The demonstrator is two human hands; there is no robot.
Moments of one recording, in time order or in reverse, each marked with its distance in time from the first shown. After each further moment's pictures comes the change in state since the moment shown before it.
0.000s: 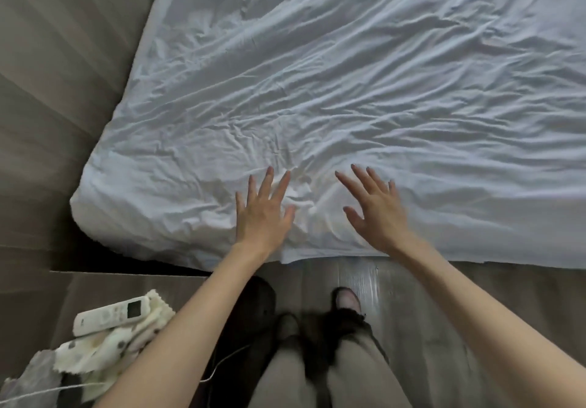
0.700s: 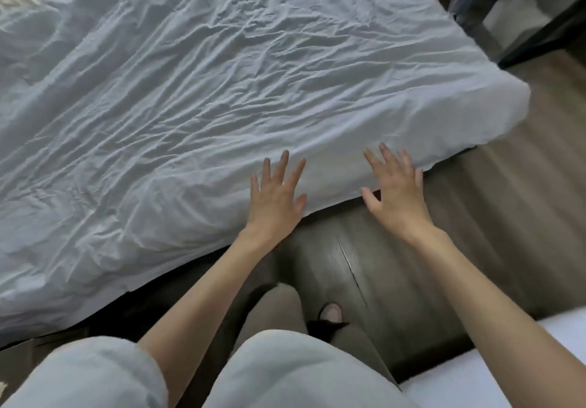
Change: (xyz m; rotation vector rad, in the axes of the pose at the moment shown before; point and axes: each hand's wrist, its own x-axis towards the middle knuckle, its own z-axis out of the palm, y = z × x) left_hand -0.092 0.498 0.114 0.141 -0.068 0.503; right_hand -0.330 0.387 -0.151 0.165 0.257 0.552
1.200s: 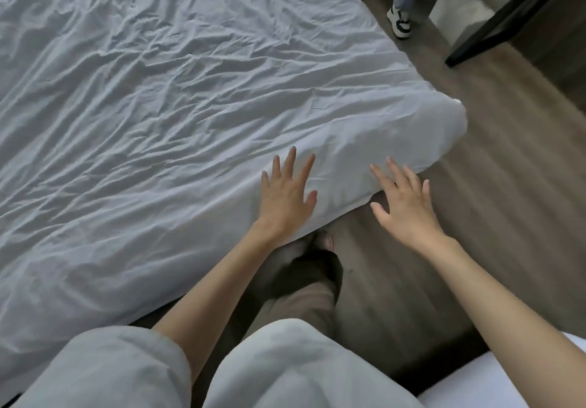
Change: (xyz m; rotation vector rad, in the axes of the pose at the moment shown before) left_hand 0.235 0.193 0.057 -0.035 -0.053 0.122; right_hand 0.136 0.237 -0.074 -0.096 -0.094 0.144
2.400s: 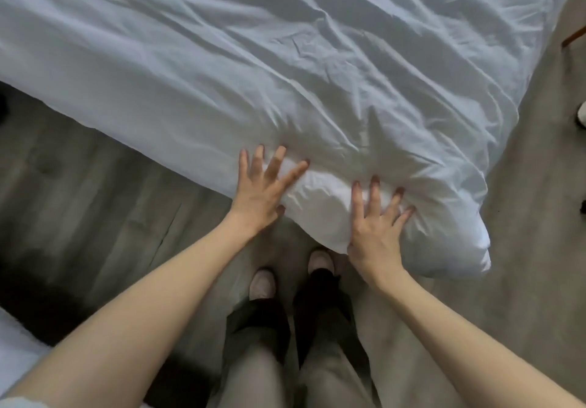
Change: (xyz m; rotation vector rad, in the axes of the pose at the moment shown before) left_hand 0.254 0.173 0.267 0.315 0.164 -0.588; right_hand 0.340 0.302 0.067 -0.651 -0.211 -0.786
